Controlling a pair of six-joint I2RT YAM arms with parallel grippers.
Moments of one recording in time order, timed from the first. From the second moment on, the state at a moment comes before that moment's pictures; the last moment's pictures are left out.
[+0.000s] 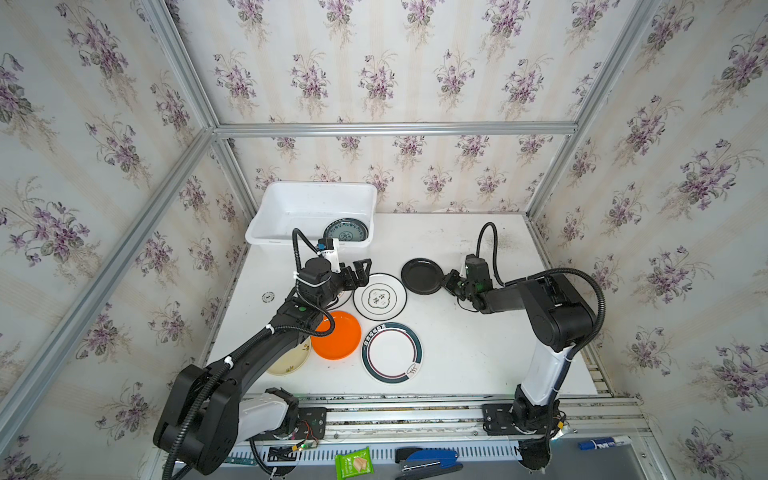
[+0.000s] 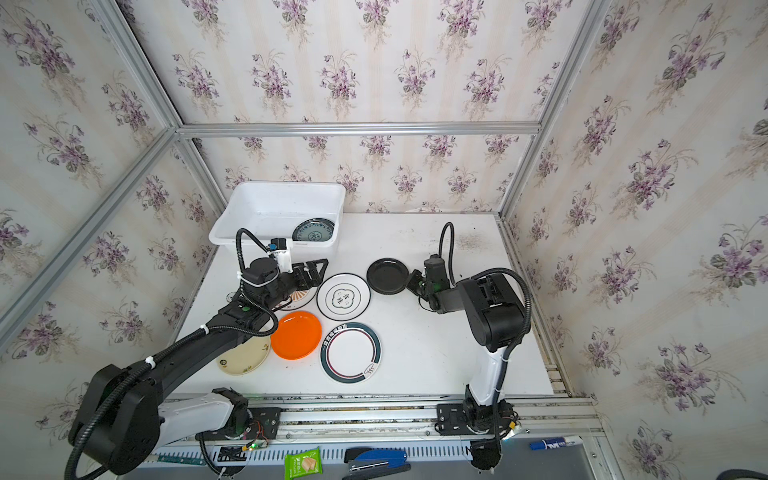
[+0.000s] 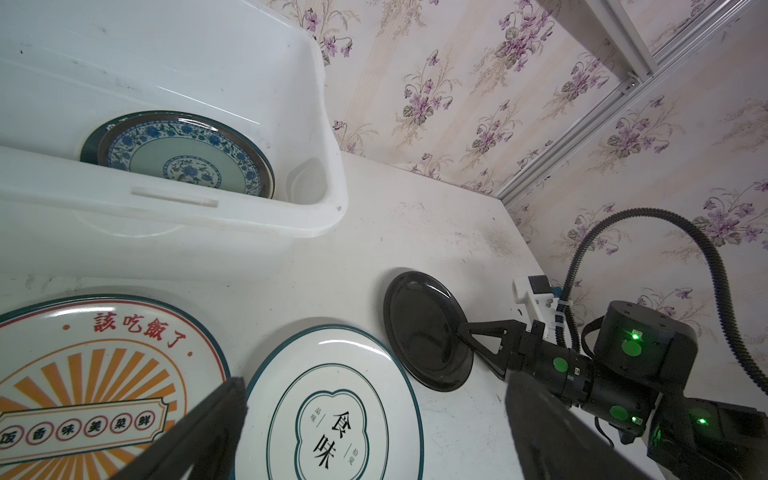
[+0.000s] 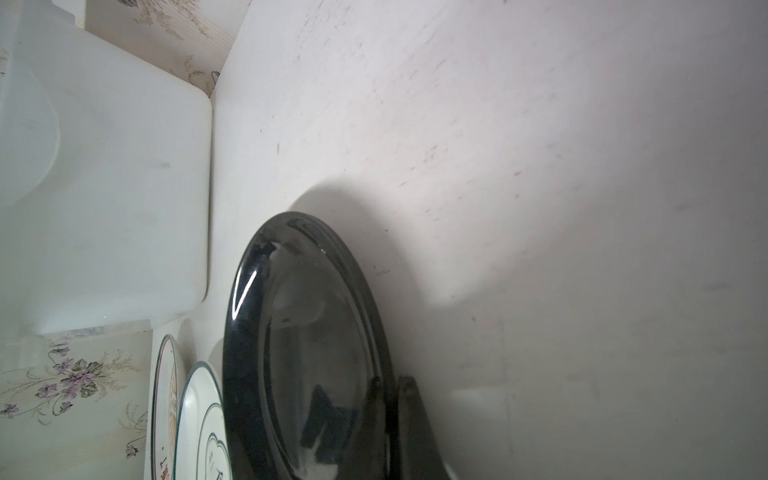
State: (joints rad) left arm -0.38 1.23 0.68 0.21 0.08 -0.51; right arm 0.23 1.89 0.77 0.44 -0.26 0.83
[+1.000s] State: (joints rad) left arm -0.38 1.33 0.69 0.23 0.14 -0.53; right arm 0.21 1.55 0.67 0.25 -0.20 0.76
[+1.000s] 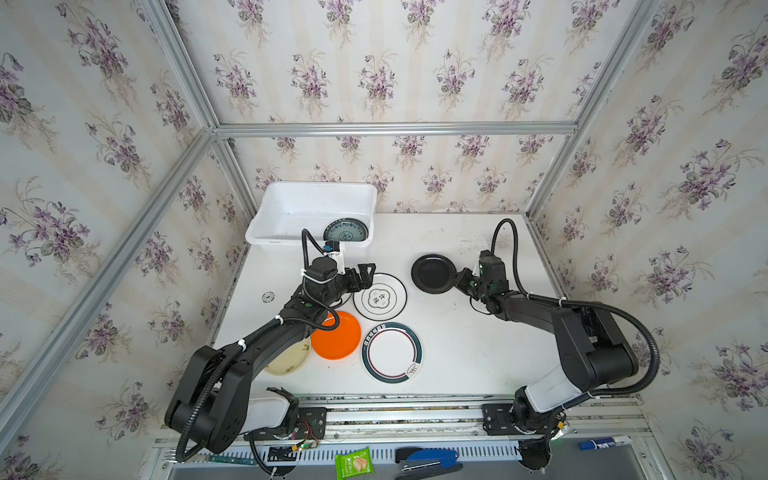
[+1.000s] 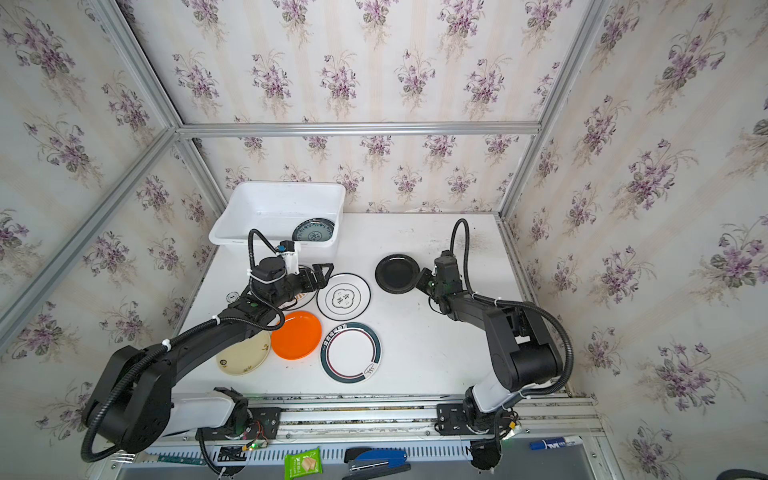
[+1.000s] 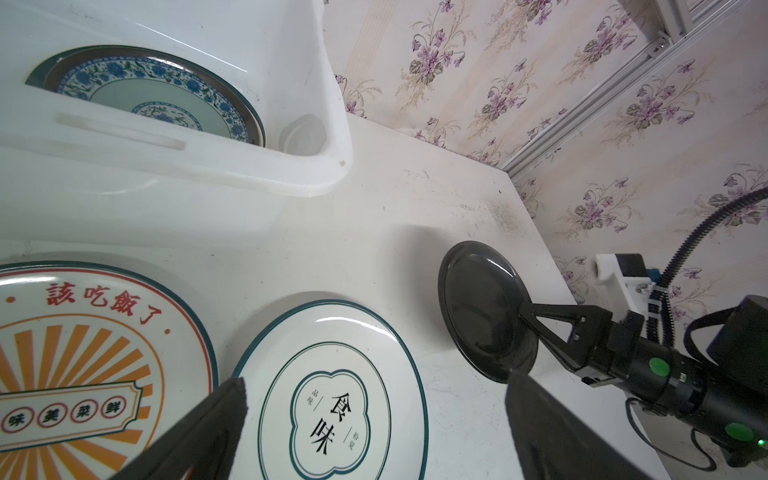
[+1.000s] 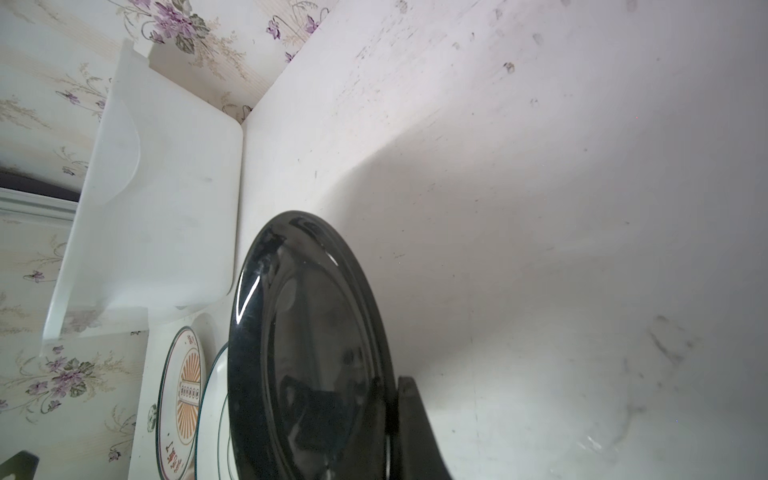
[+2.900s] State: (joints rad) left arm -0.56 1.69 0.88 0.47 0.44 -0.64; right arm 0.24 1.27 0.62 0.19 -0.37 0.72
